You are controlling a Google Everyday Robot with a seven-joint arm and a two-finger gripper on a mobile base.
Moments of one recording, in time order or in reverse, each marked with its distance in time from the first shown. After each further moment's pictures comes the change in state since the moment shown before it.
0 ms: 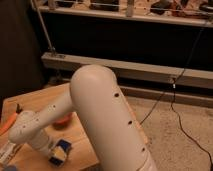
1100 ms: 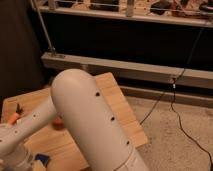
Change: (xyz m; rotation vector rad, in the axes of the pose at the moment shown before) arm -0.088 -0.080 -0.016 0.116 -0.053 -0.245
